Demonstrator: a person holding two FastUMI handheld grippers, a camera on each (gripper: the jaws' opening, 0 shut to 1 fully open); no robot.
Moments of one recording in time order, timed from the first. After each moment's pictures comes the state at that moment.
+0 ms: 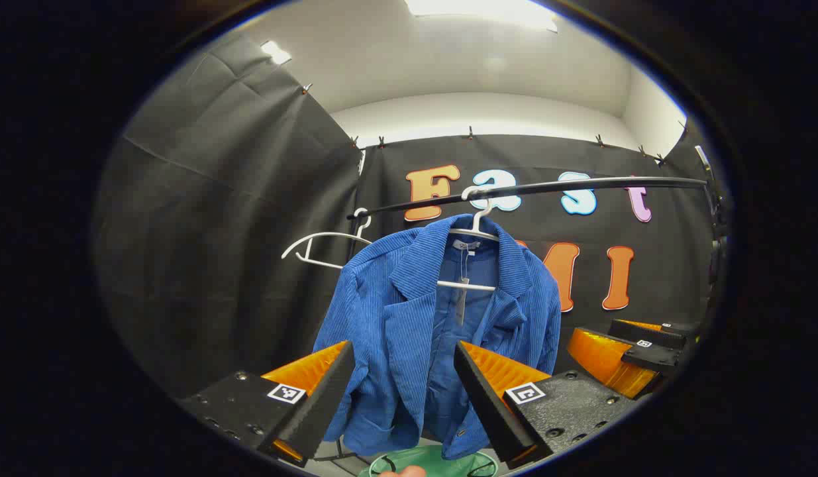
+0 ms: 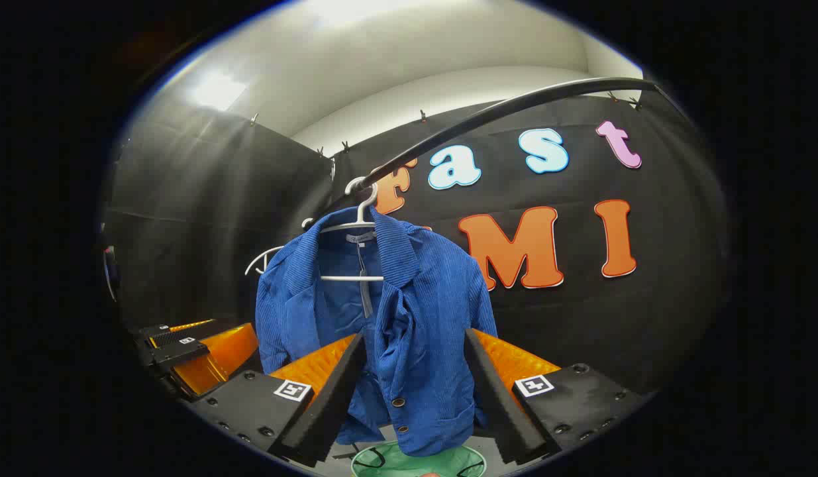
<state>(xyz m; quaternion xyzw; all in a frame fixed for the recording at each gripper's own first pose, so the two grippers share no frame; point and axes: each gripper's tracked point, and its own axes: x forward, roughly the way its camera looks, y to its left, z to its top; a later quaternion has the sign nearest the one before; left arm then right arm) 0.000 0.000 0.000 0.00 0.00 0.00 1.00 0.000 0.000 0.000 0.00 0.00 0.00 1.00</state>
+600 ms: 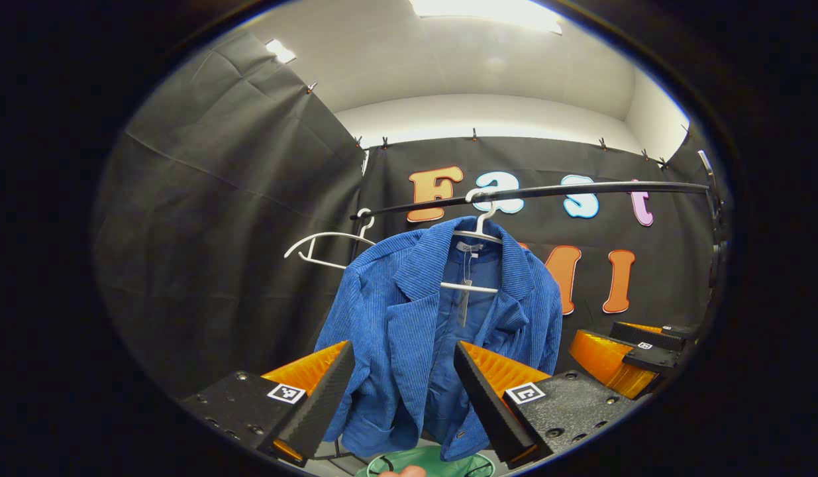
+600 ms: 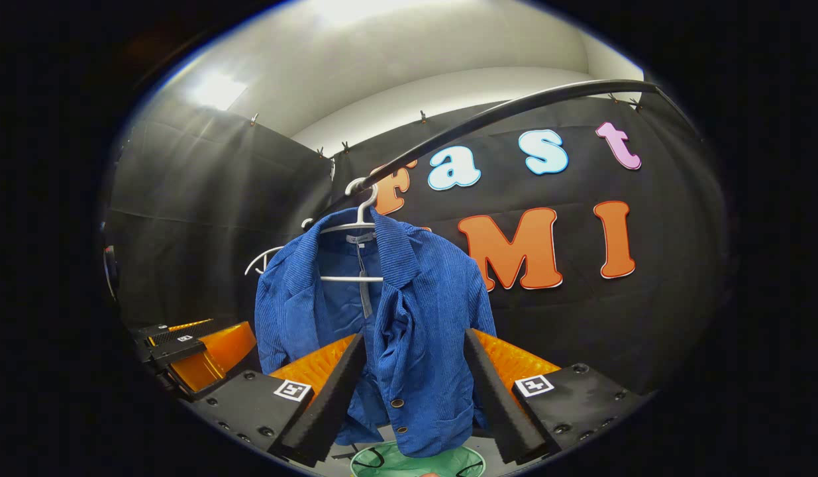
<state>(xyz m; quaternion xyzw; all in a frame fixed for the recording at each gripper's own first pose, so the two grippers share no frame) 0.000 0.005 0.002 -0.01 0.00 0.00 1.00 -0.001 0.003 0.000 0.00 0.00 0.00 1.00</state>
